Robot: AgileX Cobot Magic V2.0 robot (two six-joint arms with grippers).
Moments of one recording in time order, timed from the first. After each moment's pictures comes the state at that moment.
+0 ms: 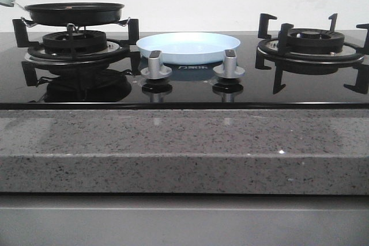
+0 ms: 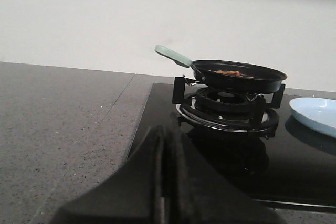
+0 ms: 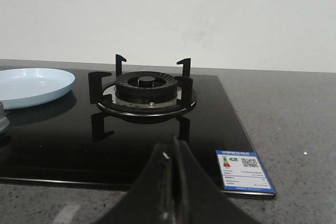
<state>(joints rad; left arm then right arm) 0.00 0.00 0.00 -0.02 -0.01 -0.07 0.00 -0.01 0.03 0.01 -0.03 0.01</state>
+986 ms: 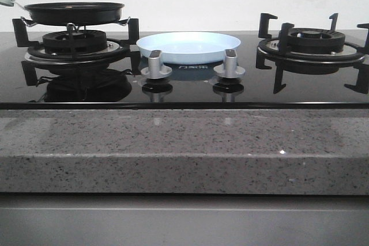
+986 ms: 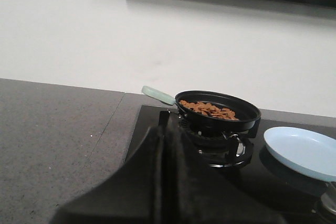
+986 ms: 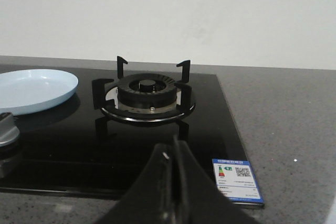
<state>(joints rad) 0.00 0.06 -0.38 -0.06 0.35 -0.07 0.00 -0.01 -0.20 0.01 0.27 0.01</state>
